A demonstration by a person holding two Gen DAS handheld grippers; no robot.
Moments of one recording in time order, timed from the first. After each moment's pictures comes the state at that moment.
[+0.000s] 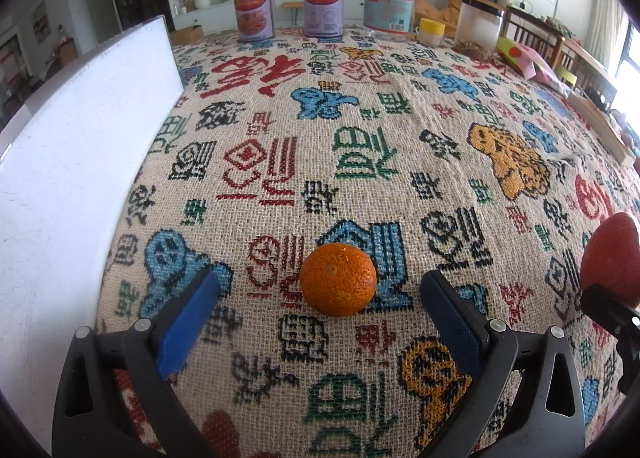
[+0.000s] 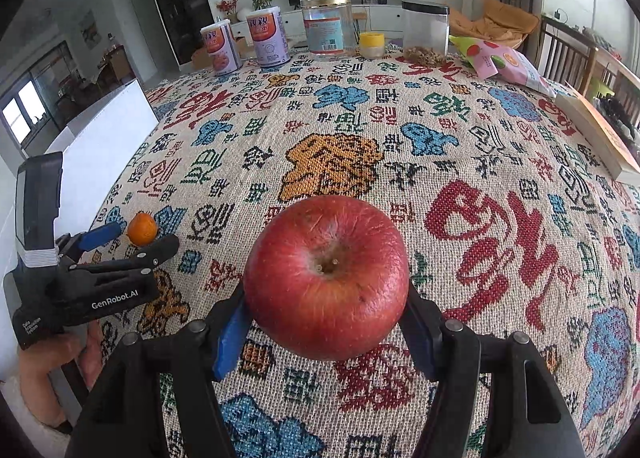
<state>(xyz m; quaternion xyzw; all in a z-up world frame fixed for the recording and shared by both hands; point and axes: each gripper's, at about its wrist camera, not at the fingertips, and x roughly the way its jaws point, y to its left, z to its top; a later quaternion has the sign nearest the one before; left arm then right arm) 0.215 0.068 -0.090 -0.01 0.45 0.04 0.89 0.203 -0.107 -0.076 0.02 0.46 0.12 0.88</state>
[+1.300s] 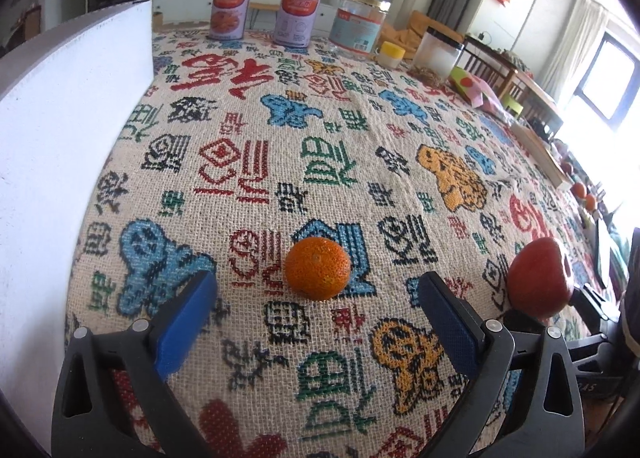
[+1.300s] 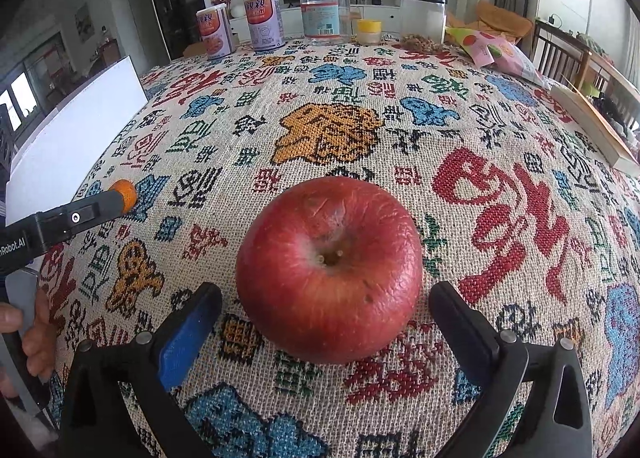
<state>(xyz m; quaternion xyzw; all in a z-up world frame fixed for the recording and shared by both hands) 0.203 0.092 -0.082 -0.07 0.43 -0.06 0.90 0.195 -0.104 -0.101 0.02 0.45 0.11 0.89</state>
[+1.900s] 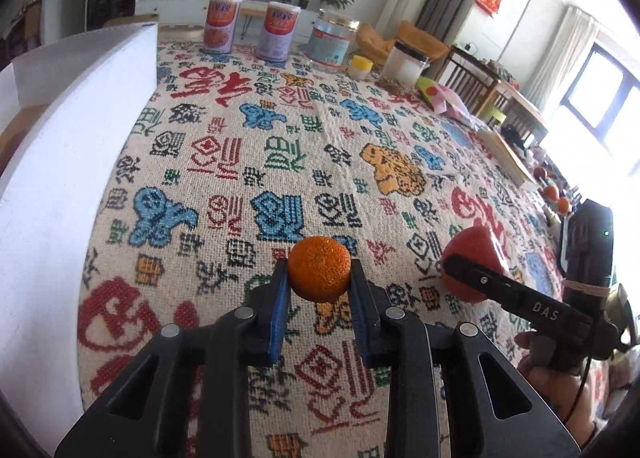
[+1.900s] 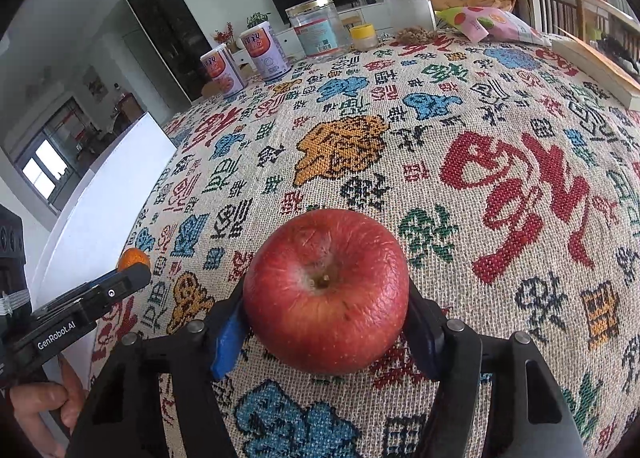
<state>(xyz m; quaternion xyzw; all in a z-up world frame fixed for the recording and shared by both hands) 0.132 0.083 -0.030 -0.14 0.41 -0.10 0.89 0.187 -0.133 -0.094 0.17 0.44 0.16 0.87</state>
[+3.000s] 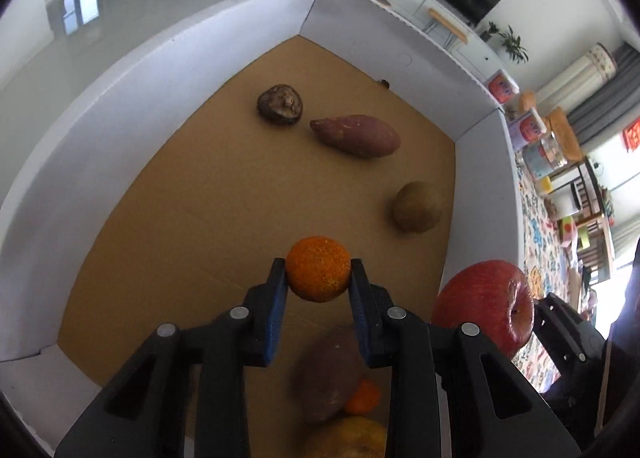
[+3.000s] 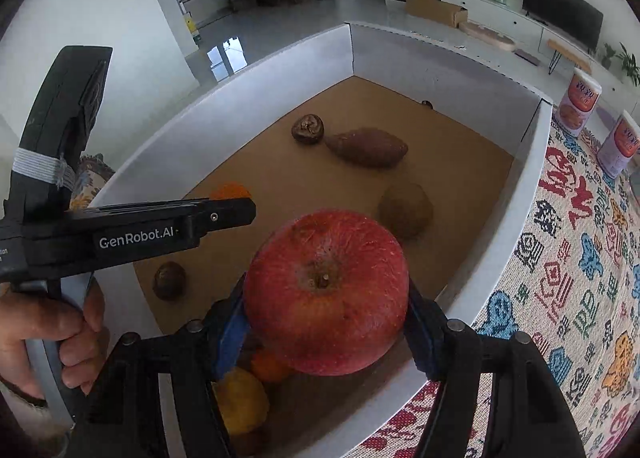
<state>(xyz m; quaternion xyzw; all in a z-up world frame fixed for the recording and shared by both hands) 0.096 0.380 -0.030 -0.30 0.48 0.14 0.81 0.154 0.270 0.000 -0.16 0.47 0.42 0.76</state>
